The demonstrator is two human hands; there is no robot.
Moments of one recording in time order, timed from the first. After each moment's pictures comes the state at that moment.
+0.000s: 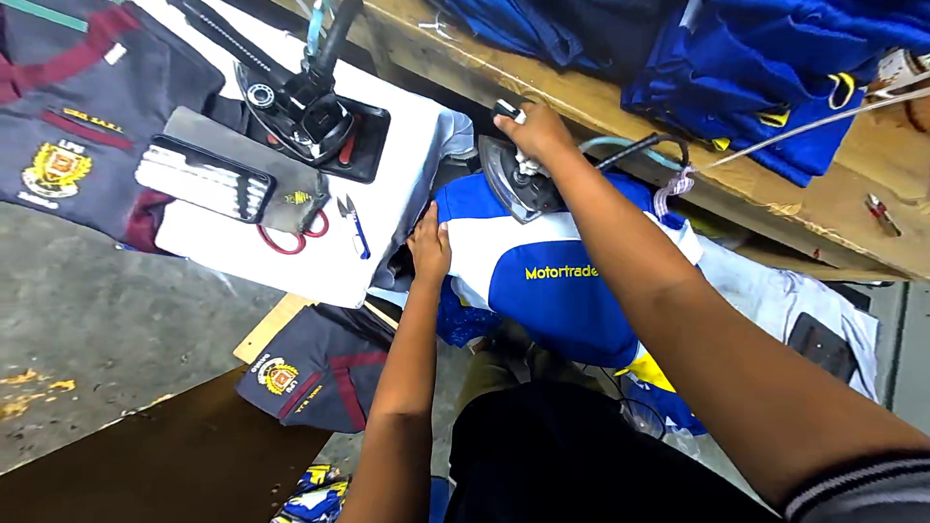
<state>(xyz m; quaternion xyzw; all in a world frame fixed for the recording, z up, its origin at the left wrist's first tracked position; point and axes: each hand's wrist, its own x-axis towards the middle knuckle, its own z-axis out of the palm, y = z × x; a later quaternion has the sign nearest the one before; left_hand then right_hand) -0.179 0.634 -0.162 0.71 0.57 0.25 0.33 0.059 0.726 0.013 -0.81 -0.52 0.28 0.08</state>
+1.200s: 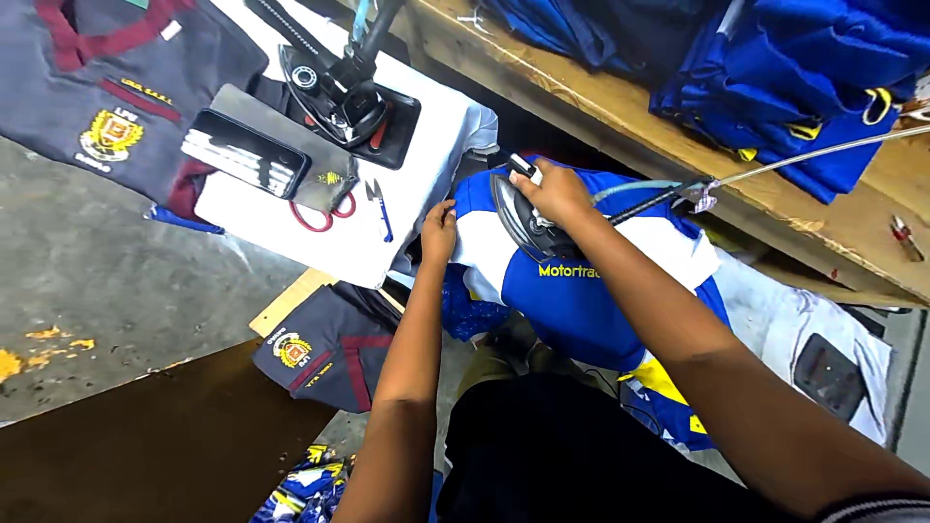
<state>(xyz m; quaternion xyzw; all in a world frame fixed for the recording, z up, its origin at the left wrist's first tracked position) -0.195 0.650 -0.132 0.58 0.59 0.28 0.49 0.017 0.641 0.019 -0.78 -0.56 0.28 0.01</state>
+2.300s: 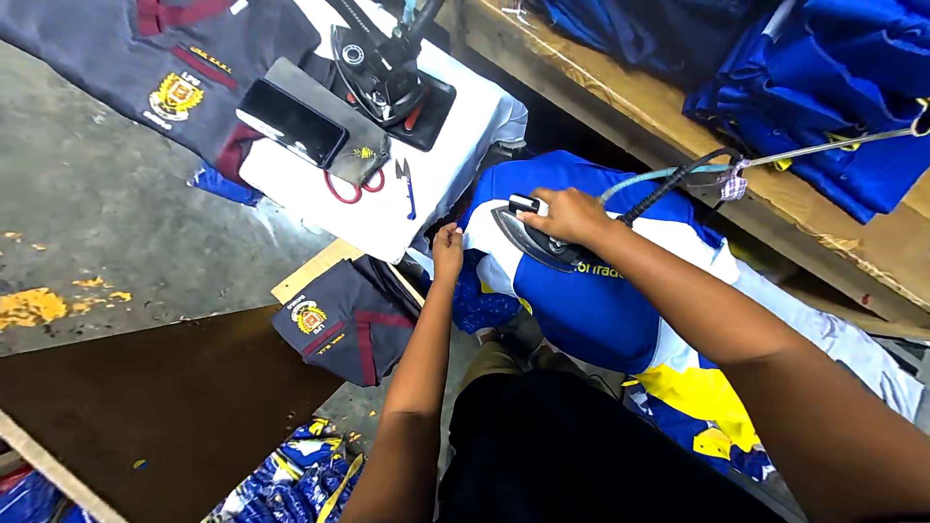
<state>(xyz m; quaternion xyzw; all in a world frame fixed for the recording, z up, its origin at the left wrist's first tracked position) -0.221 0.585 -0.158 0.45 0.64 0.32 0.54 0.008 0.609 0.019 -0.64 -0.71 0.29 -0.08</state>
